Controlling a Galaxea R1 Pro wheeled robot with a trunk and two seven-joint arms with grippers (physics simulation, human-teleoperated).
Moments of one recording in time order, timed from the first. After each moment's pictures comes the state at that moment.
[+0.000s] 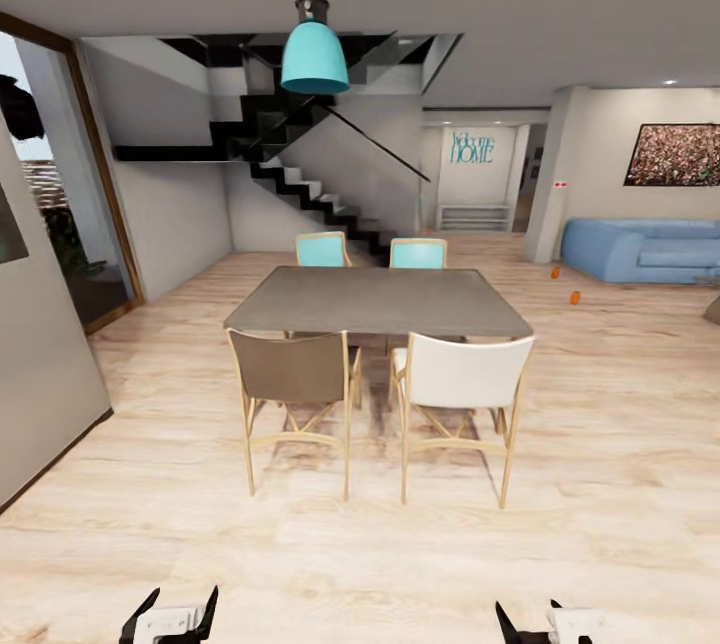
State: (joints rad) left arm 0.06 0.12 -0.01 -0.95 0.15 -0.39 -0.05; right arm 0.02 -0.05 -0.19 -0.91 0.01 -0.24 0.25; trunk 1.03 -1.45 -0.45
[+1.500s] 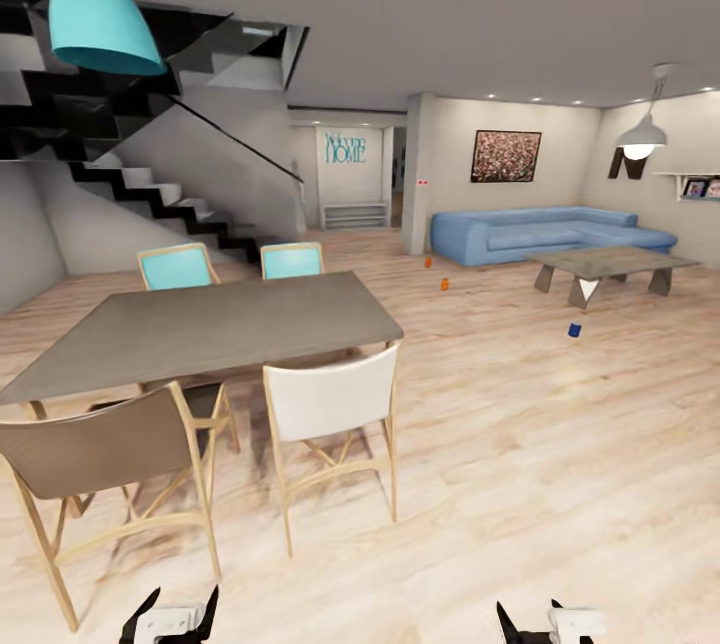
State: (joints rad) left arm 0.06 0.12 -0.01 -0.95 0.15 -0.39 -0.05; right arm 0.02 -0.06 -0.19 -0.90 0.00 -0.24 0.25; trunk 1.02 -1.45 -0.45
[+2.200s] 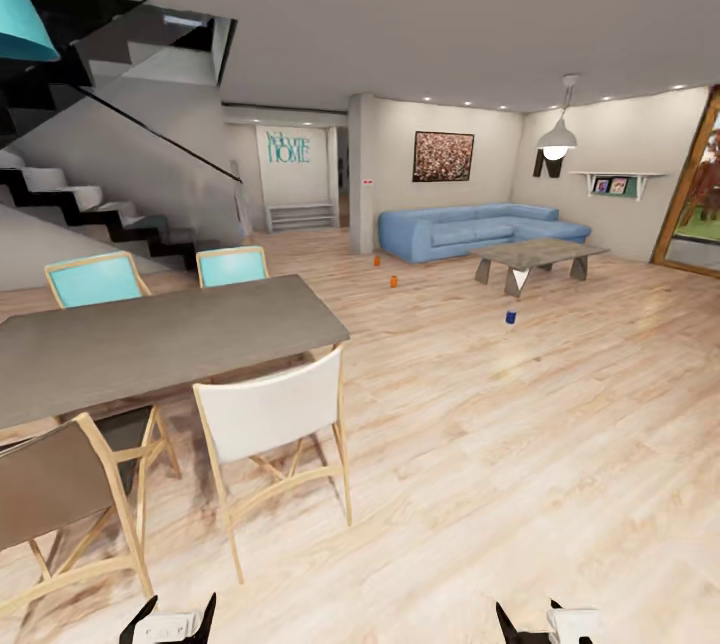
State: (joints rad) left arm 0.06 0.12 -0.01 -0.92 0.15 -0.39 -0.05; right arm 0.02 -0.05 -0.19 -0.90 0.00 -0.24 0.25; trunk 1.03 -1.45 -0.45
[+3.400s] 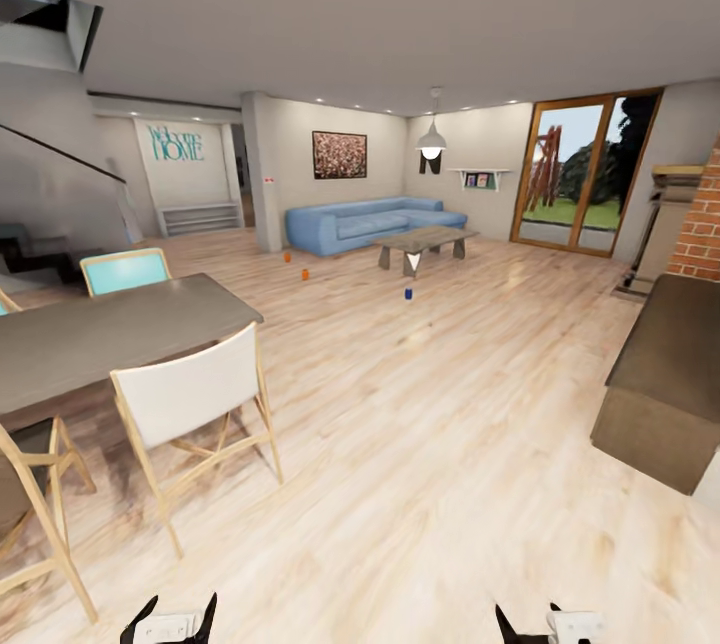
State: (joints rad) left arm 0.06 0.12 -0.01 -0.92 0.15 -0.39 -0.05; right arm 0.02 -0.05 -0.19 -0.89 0.01 -0.24 0.25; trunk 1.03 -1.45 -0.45
